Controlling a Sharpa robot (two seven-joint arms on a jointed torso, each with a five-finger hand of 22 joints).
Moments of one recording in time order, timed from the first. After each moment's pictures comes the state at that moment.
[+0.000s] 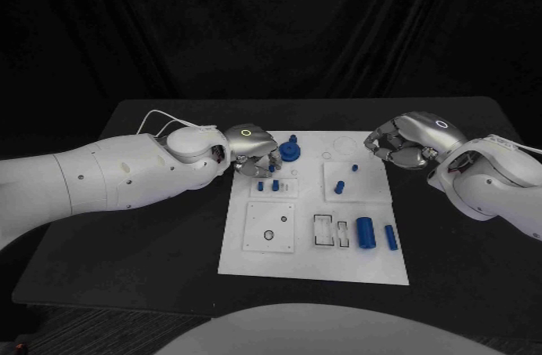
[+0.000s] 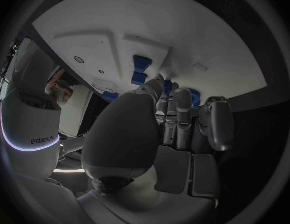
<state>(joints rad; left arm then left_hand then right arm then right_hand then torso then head) 1.26 -0.72 -0.21 1.33 -1.73 -0.28 0.21 1.53 -0.13 0.28 0.19 0.06 1.05 0.05 0.07 0.19 1.14 0.01 0.11 0.17 1.21 -0.04 1.12 0.73 0.06 1.41 0.08 1.28 1.31 1.29 -0.94 -0.21 1.54 -1.52 -0.51 0.03 1.32 -0.02 0.30 0.19 0.43 1.01 0.09 0.12 0.22 1.47 0.00 1.53 1.31 1.47 -0.07 1.39 1.20 0.05 1.47 0.04 1.33 1.31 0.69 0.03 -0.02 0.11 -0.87</state>
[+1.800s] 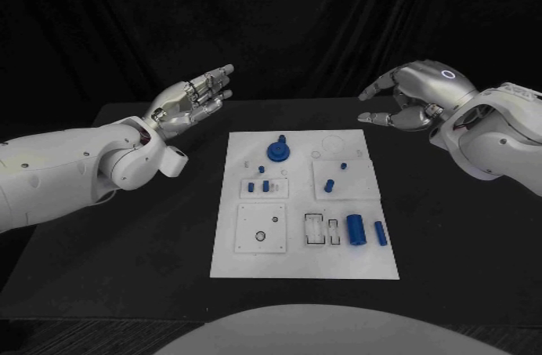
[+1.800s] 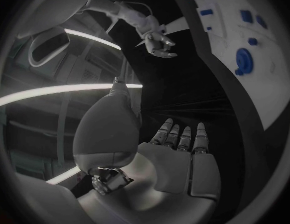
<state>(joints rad) 1.31 -0.95 -0.21 1.42 -0.29 0.00 0.64 1.12 -0.21 -0.20 0.30 0.09 0.18 -0.02 0.03 0.03 0.03 -0.06 0.02 0.02 0.00 0.03 0.00 0.00 0.12 0.00 0.09 0.02 0.29 1.45 -0.99 -0.21 1.62 -1.60 -0.48 0.00 1.35 -0.16 0.18 0.28 0.13 0.94 0.14 0.06 0.17 0.88 0.10 0.25 0.23 1.45 0.01 1.29 1.04 0.08 1.40 0.11 1.07 1.31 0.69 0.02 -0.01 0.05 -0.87</state>
